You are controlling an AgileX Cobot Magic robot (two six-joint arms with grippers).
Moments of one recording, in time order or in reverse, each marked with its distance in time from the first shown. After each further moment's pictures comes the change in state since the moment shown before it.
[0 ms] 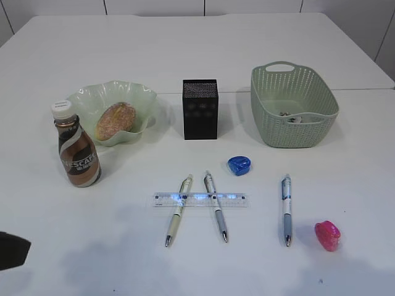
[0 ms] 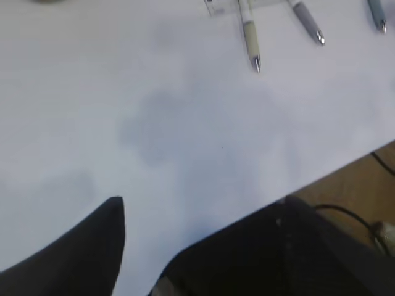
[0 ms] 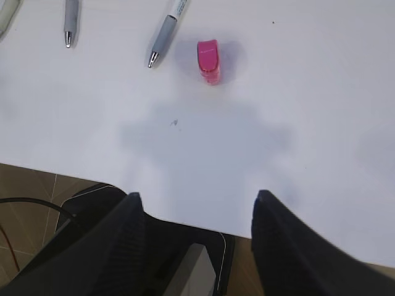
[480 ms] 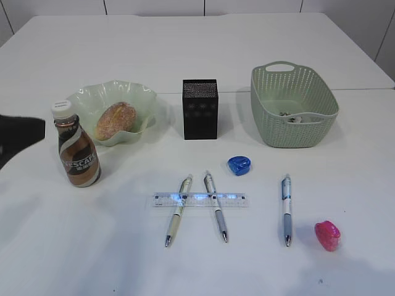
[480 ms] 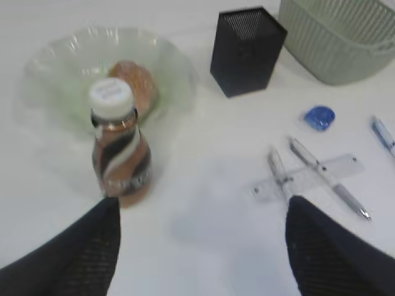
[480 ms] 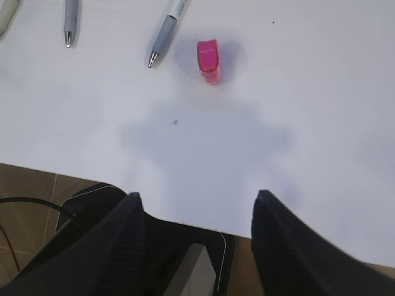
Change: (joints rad) left arm 0.011 0.065 -0.002 0.161 -0.551 0.002; right arm 0.000 0.000 0.000 0.000 0.000 0.000
